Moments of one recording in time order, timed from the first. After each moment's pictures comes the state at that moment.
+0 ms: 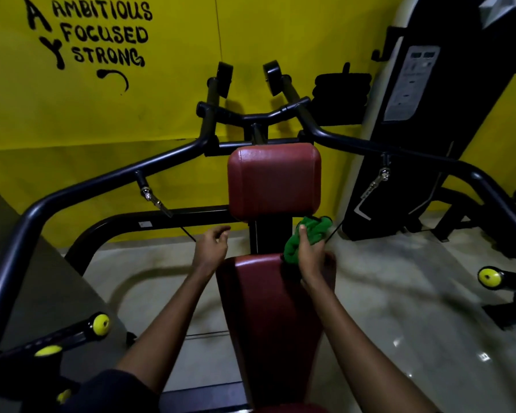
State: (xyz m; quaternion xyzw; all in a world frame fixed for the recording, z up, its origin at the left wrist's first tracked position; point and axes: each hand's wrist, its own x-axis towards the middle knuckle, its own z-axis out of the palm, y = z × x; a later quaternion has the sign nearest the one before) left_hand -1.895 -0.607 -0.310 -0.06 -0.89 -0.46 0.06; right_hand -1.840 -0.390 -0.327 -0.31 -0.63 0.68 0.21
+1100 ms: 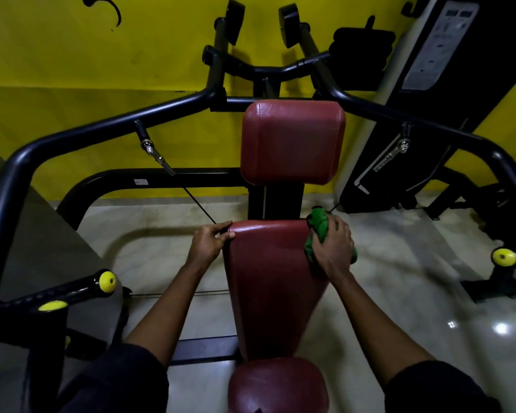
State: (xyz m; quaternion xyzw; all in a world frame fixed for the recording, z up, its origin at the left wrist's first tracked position) left_hand -1.876 -0.647 -0.390 -0.06 -0.86 -0.50 -0.04; right_hand -1.809 -0.336 -0.404 -0.21 -0.94 0.19 0.18
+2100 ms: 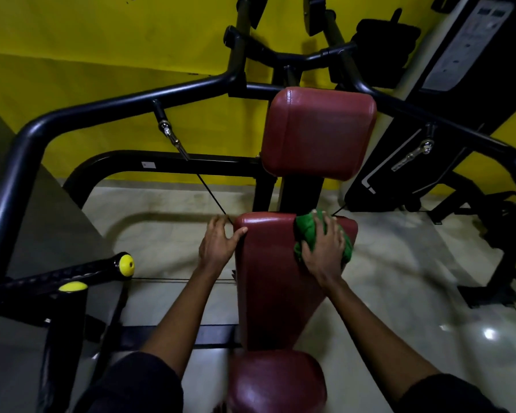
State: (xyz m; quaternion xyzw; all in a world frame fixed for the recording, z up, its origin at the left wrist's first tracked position) left_hand -1.861 -0.654 -0.427 0.01 -0.91 -0.41 0.00; right_hand -1.801 -0.395 -0.413 -0.12 -0.97 0.16 0.15
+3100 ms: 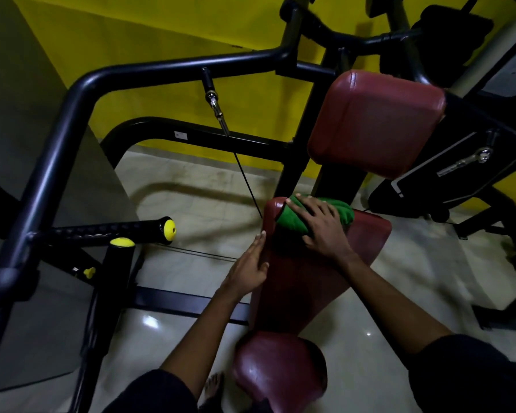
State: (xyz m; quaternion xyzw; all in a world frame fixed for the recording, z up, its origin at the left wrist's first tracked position) left_hand -1.777 -0.659 -0.494 -0.12 -0.88 -0.45 -0.08; right_hand -1.833 -0.440 -0.369 0.21 -0.98 -0.02 0.00
